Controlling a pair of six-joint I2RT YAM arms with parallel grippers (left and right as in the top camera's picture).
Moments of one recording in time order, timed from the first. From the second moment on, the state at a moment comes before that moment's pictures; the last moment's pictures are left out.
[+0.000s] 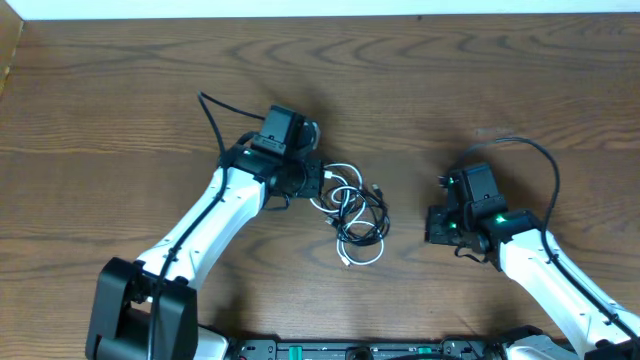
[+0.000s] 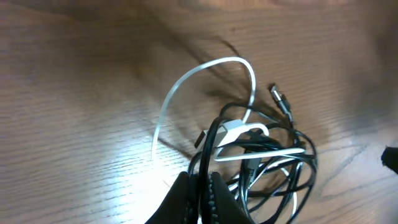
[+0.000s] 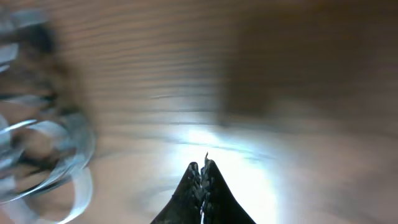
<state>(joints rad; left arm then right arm) -0.38 1.58 1.05 -0.64 0.28 -0.31 0.31 1.31 0.63 -0.54 -0.10 0.47</state>
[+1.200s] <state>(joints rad) -0.48 1.45 1.05 -0.41 0.95 -0.26 0.31 1.31 0.62 -0.18 -0.62 0.06</state>
